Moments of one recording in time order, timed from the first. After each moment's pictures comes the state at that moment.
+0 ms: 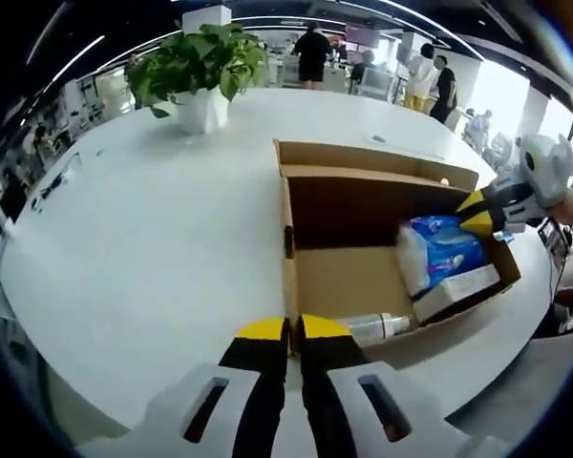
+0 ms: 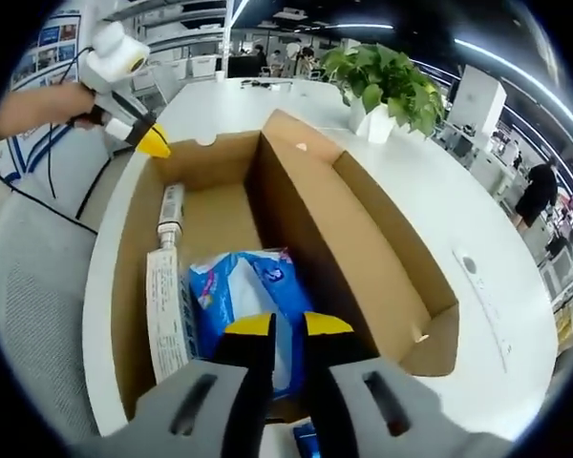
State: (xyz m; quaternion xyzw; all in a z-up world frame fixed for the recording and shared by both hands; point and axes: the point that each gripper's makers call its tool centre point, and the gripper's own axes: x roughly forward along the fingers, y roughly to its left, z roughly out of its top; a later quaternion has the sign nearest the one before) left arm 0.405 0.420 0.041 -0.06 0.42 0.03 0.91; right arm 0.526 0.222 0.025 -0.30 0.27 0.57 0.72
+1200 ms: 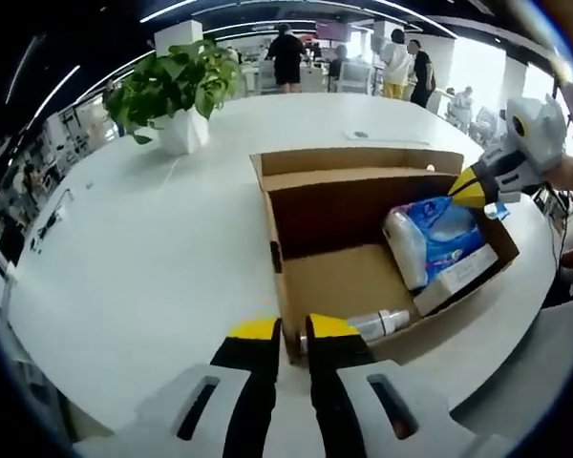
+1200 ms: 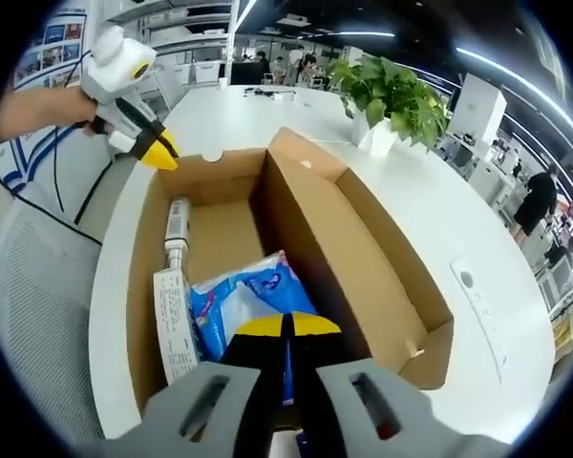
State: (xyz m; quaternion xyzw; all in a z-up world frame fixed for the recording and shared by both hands) left arm 0.419 0.410 0.062 0.05 0.39 -0.02 0.92; right arm 0.519 0.230 0.048 -0.29 0.25 0.57 0.72
